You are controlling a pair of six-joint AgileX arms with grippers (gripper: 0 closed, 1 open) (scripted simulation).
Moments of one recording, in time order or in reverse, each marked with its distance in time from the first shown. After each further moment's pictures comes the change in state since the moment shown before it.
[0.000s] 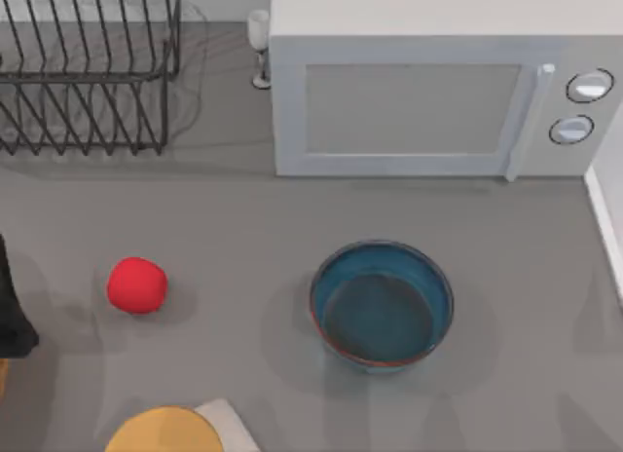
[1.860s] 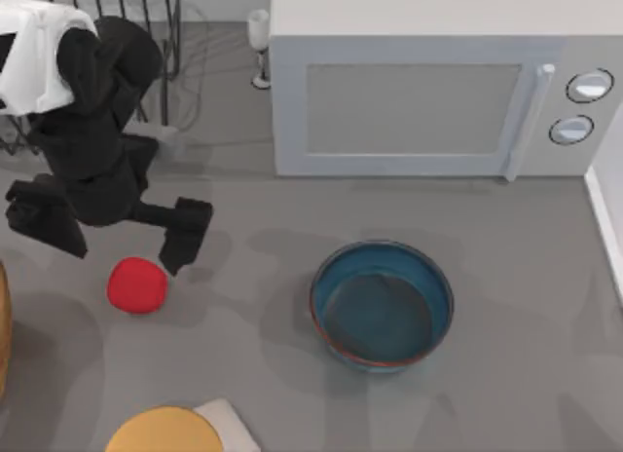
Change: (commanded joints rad) left arm -0.318 1.850 1.293 -1.004 0.003 -0.064; right arm 0.000 0.000 0.000 0.000 0.000 0.000
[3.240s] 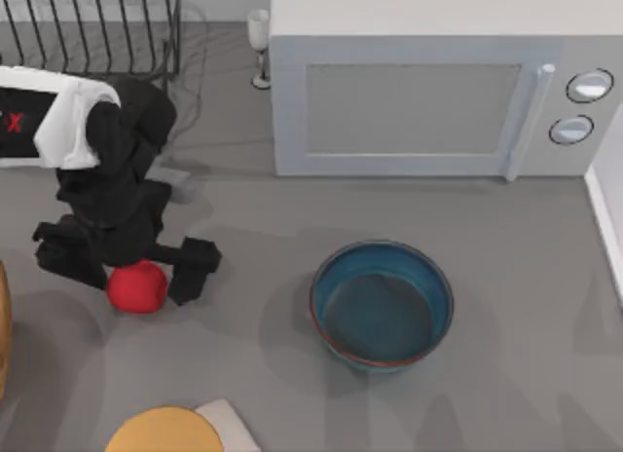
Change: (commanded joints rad) left arm 0.001 0.118 -0.144 0.262 0.001 0.003; right arm 0.000 0.000 0.000 0.000 0.000 0.000
